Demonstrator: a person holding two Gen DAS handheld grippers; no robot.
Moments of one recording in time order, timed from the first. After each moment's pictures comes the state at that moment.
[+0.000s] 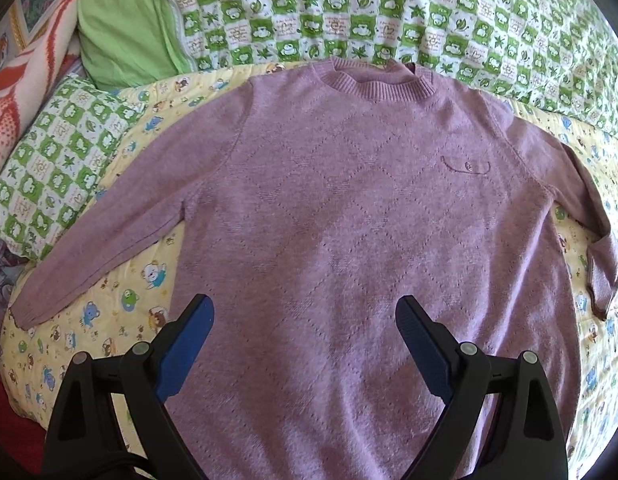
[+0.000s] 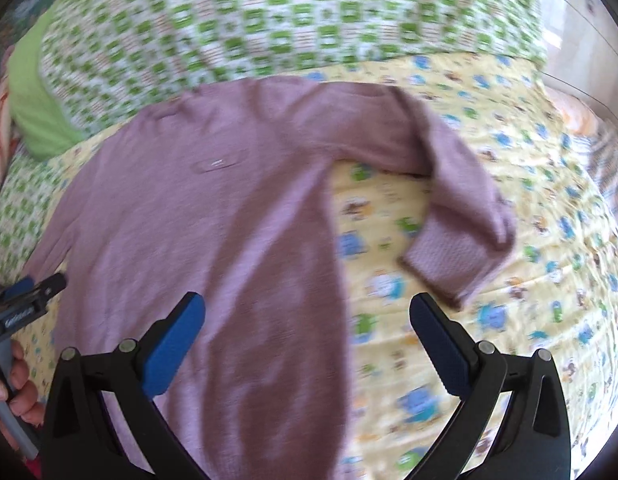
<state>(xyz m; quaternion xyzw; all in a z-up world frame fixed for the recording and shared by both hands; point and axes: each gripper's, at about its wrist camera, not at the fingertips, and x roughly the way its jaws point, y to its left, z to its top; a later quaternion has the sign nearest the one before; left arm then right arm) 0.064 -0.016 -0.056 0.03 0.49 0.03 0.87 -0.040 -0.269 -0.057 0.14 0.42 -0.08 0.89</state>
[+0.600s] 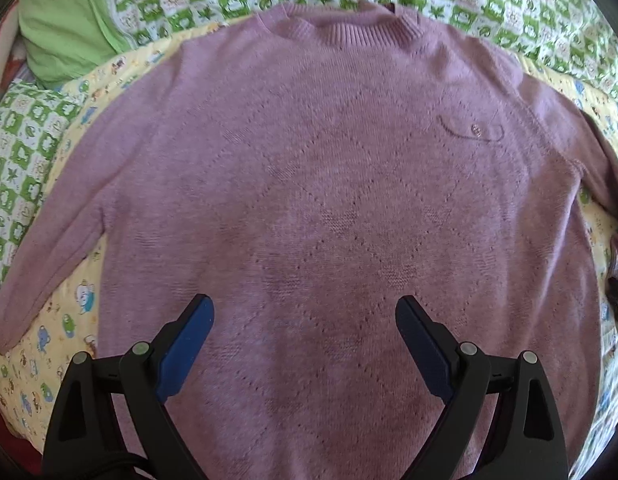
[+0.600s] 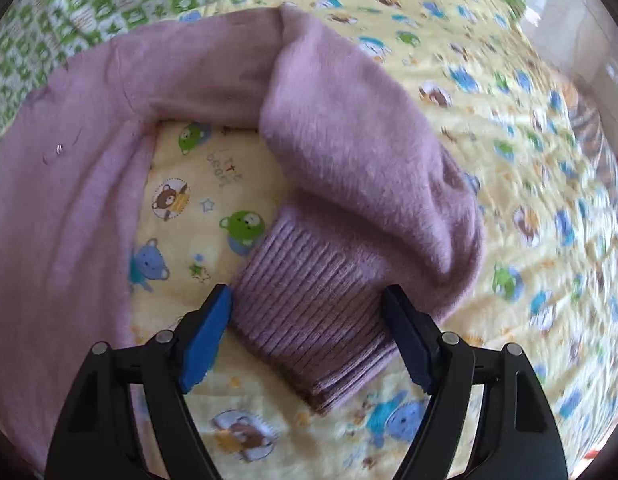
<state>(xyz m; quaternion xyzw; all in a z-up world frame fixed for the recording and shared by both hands) 0.125 -0.056 -0.123 0.05 0.54 0.01 0.84 0.015 -0.365 -0.147 0.09 0.49 -0.12 0.86</state>
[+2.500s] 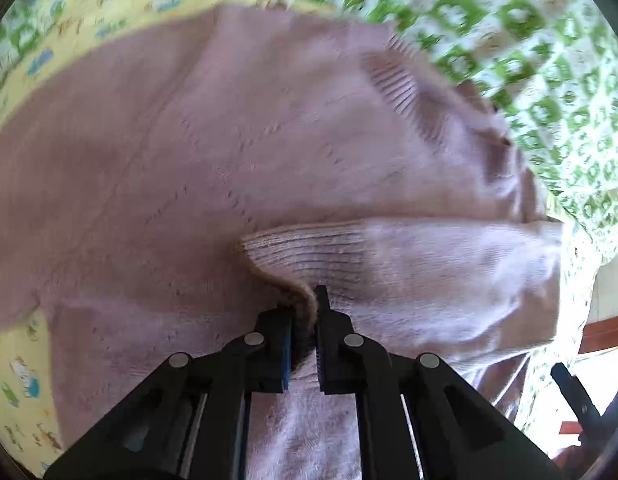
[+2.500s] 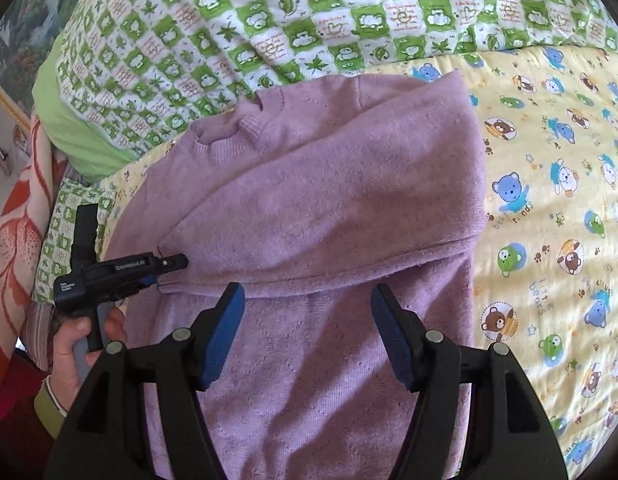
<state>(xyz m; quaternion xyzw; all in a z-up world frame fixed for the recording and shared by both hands) 0.255 0.028 -0.123 -0.16 0.56 -0.04 0.81 0.107 -0.238 -0.069 0.21 0.44 0.10 0.87</state>
